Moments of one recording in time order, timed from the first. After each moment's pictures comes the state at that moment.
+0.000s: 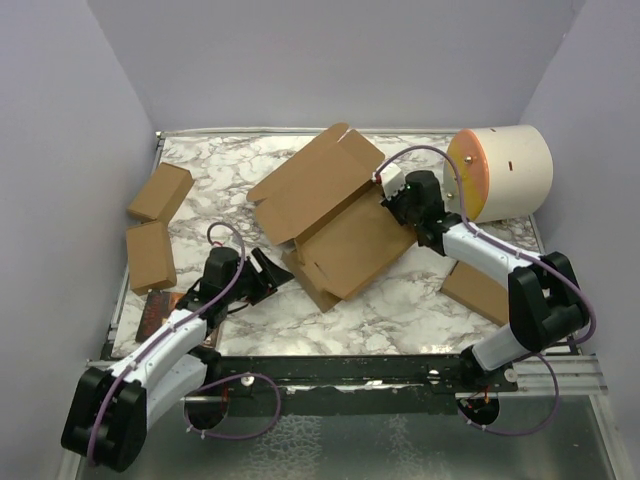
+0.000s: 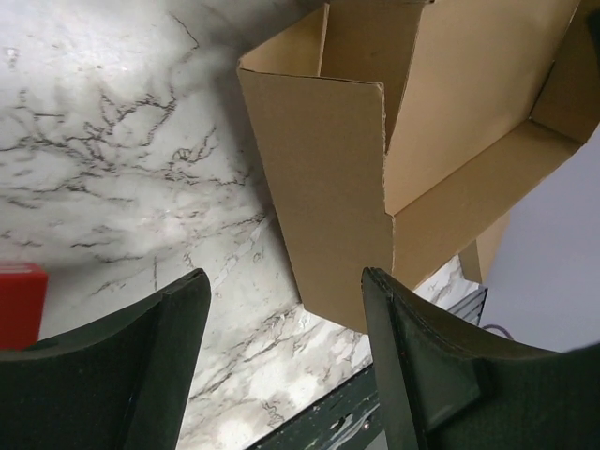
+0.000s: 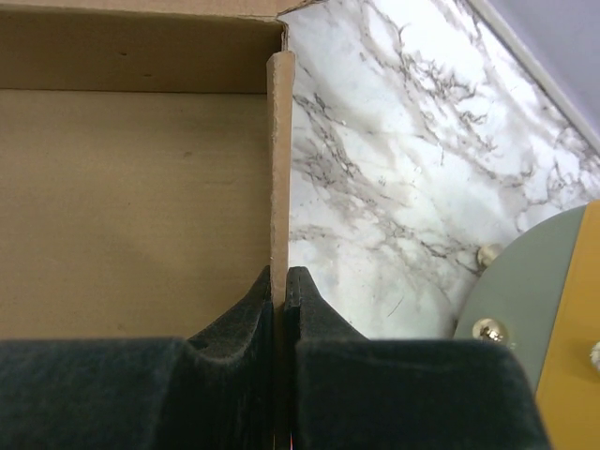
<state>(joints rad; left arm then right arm) -0.35 0.85 0.29 -0.07 0.31 -0.99 0.42 1.53 0.93 0.07 0.07 -0.44</state>
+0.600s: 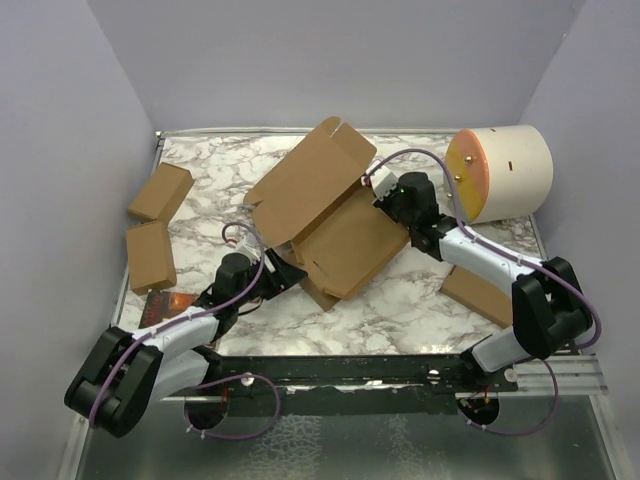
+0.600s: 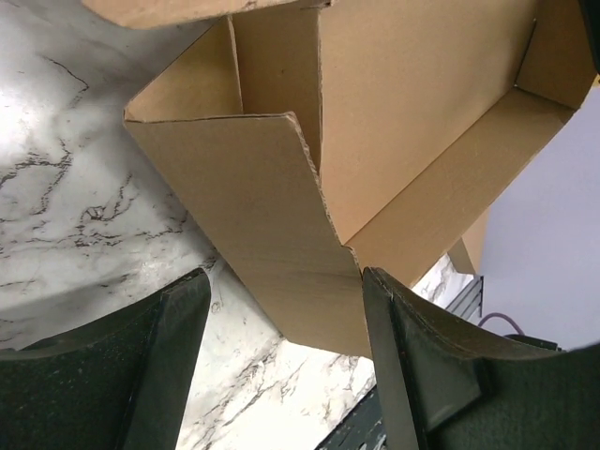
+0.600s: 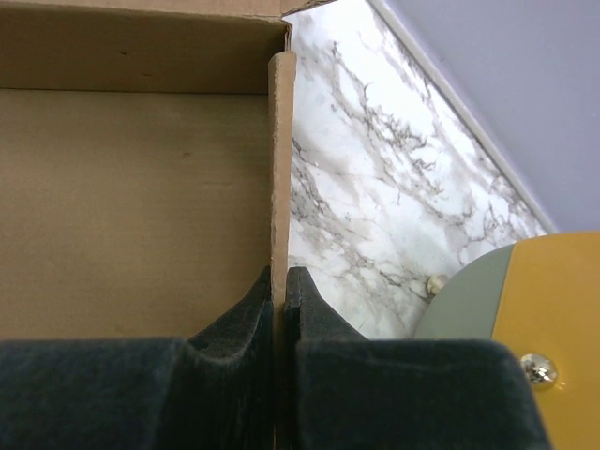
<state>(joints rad) -0.48 1.07 0.20 0.42 0.26 -0.99 0.49 1.51 0.93 0.13 0.16 -0.53</state>
